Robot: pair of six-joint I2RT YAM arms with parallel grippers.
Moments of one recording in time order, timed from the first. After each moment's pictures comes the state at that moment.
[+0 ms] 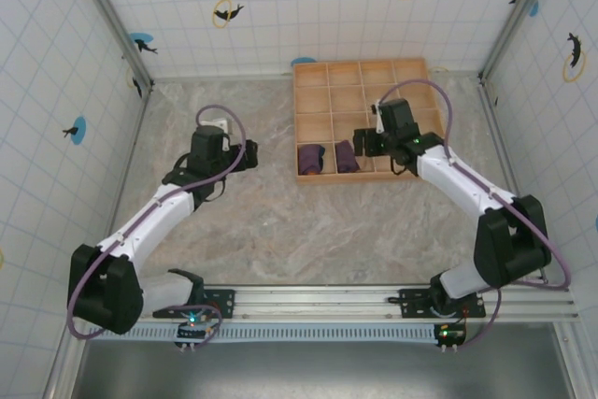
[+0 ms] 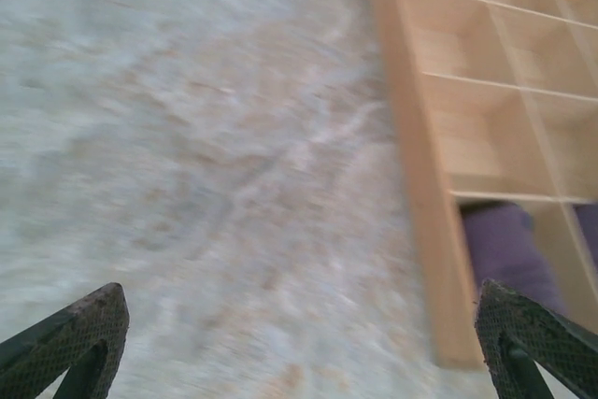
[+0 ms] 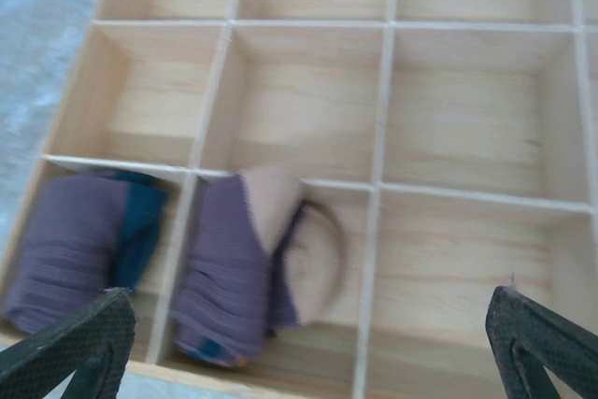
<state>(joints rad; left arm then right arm) -0.32 1.22 0.77 -0.19 -0.02 -0.36 0.42 1.45 1.02 -0.36 0.07 0.23</state>
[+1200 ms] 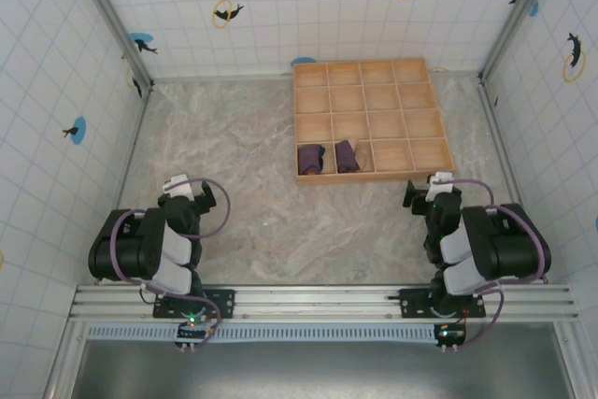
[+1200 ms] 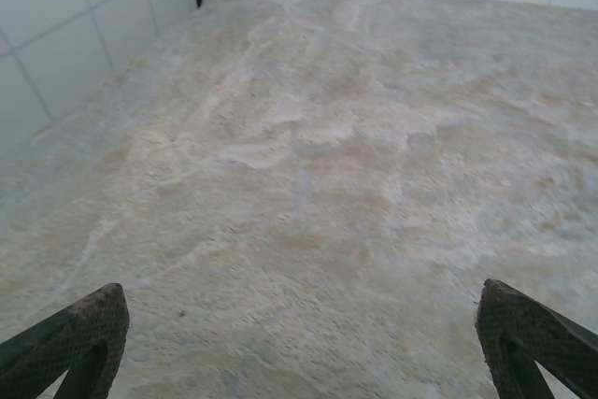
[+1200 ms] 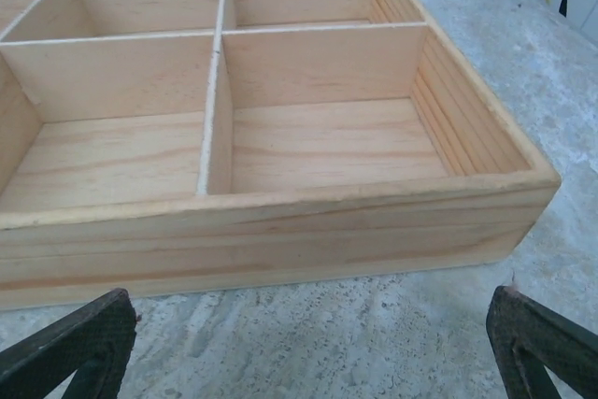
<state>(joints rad) 0.00 1.51 0.01 1.18 -0.21 -0.09 0.09 1.52 0.01 1.14 0.14 0.04</state>
